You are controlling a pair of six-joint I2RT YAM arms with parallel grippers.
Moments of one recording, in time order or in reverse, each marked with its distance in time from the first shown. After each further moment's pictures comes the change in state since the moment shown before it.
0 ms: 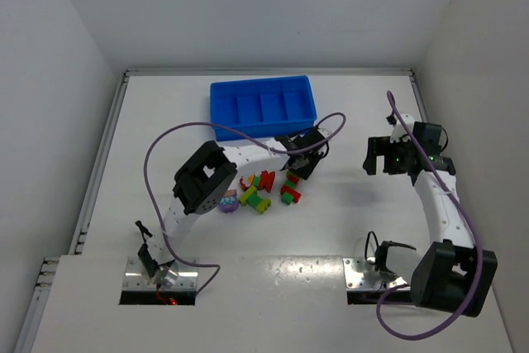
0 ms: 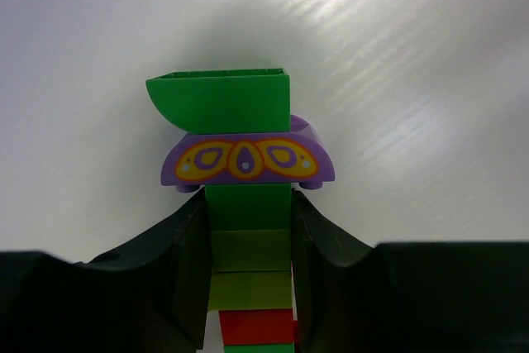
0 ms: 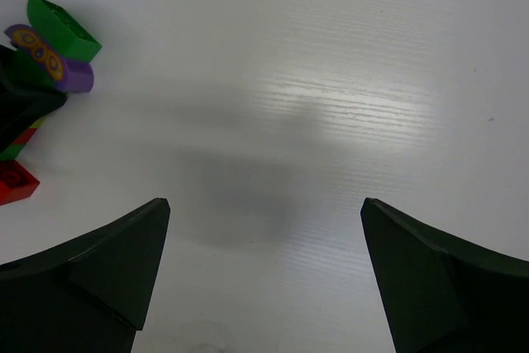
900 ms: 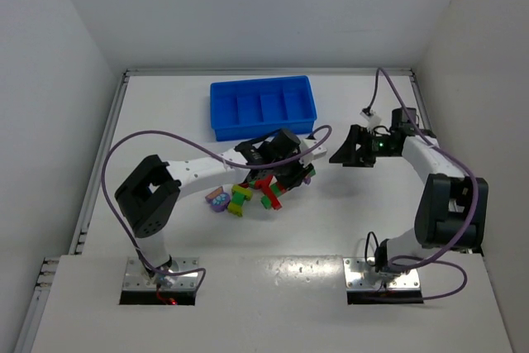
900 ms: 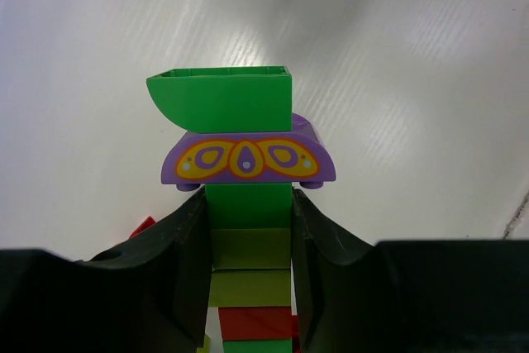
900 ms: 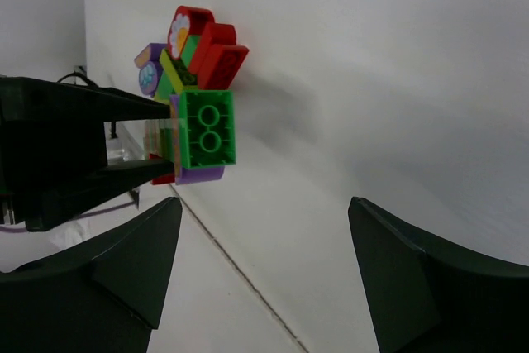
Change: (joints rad) left arm 0.002 -0.471 -0.455 0.203 0.331 0.360; right arm 0.074 0.409 0.155 -0.051 -0.641 0.182
